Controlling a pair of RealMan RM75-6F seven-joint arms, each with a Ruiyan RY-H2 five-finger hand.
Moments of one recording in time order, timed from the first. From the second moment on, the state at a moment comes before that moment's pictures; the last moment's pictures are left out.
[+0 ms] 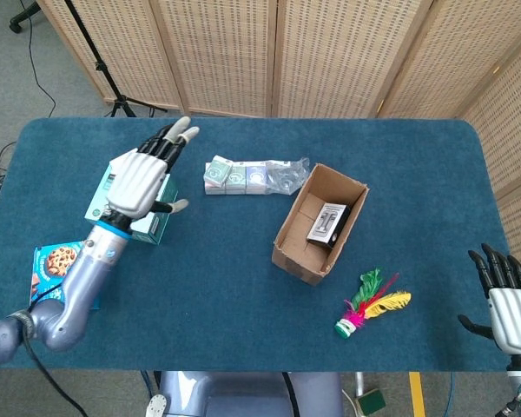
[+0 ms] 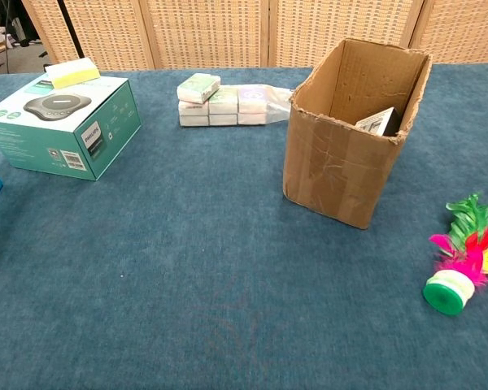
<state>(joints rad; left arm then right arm) -0.81 -1.20 -0.30 -1.73 1.16 1.13 0.18 0.06 -1.03 0.07 -1.74 -1.46 1.46 -0.11</state>
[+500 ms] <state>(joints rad) -0.43 -0.92 -0.06 -1.81 1.31 1.32 0.01 0.10 -1.04 -0.01 -1.68 -1.64 1.40 -0.14</state>
